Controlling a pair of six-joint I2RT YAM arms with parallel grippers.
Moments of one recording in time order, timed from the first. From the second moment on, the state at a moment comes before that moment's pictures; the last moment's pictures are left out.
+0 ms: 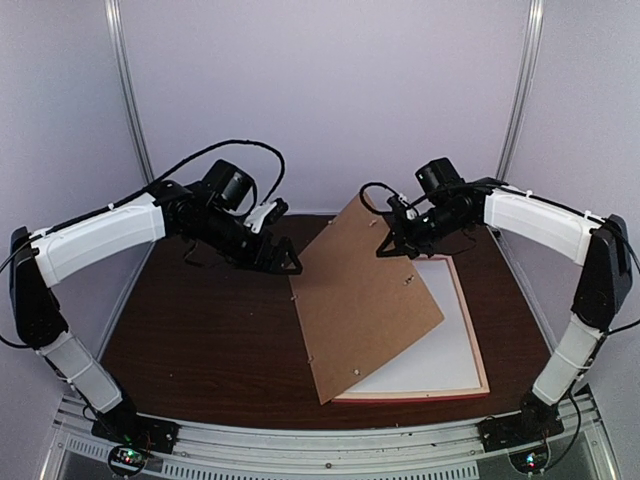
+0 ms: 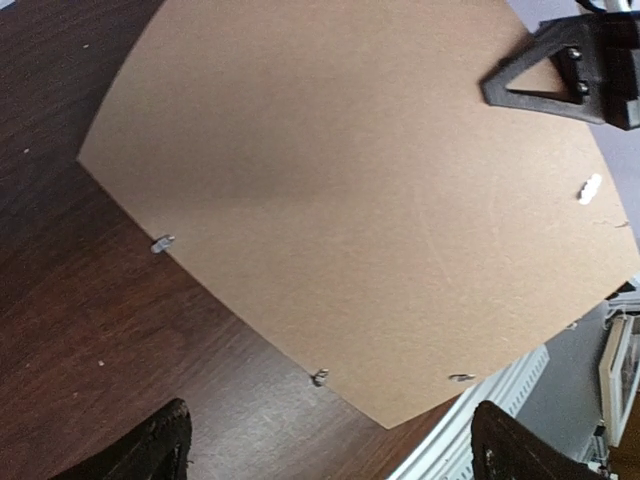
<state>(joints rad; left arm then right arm) -0.72 1.60 1.46 -0.75 0.37 -0.31 0.52 1.72 1.53 -0.74 -0.48 0.51</state>
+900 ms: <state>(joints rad) -0.69 1.67 1.38 -0.67 0.27 -0.31 0.13 1.22 0.99 -0.45 -0.73 0.68</state>
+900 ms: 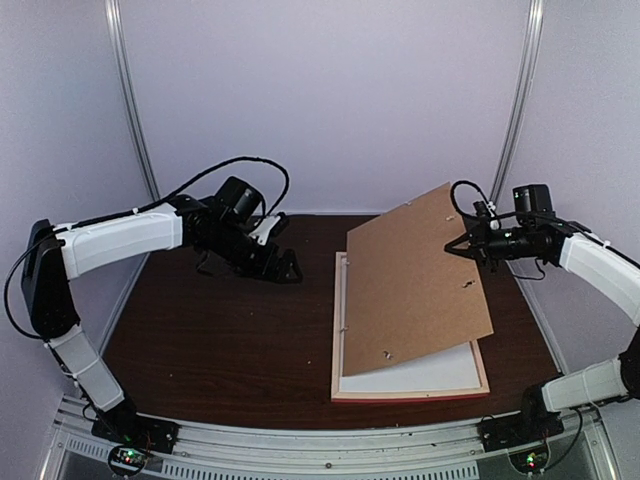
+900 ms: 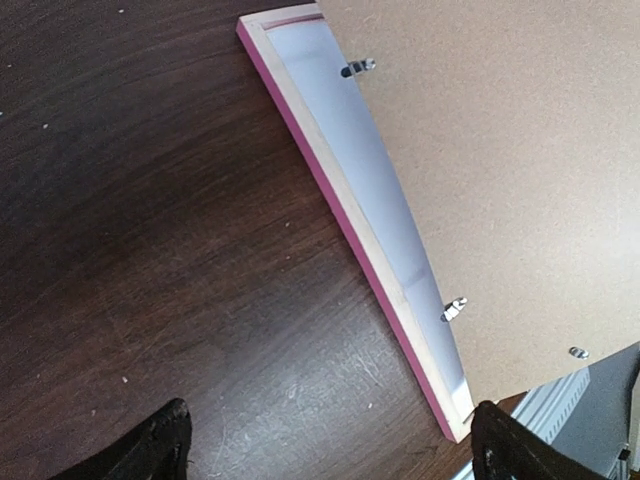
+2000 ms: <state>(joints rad) -0.69 1.88 1.42 -0.46 0.48 -0.33 -0.03 1.27 0.81 -0.34 -0.93 0.63</state>
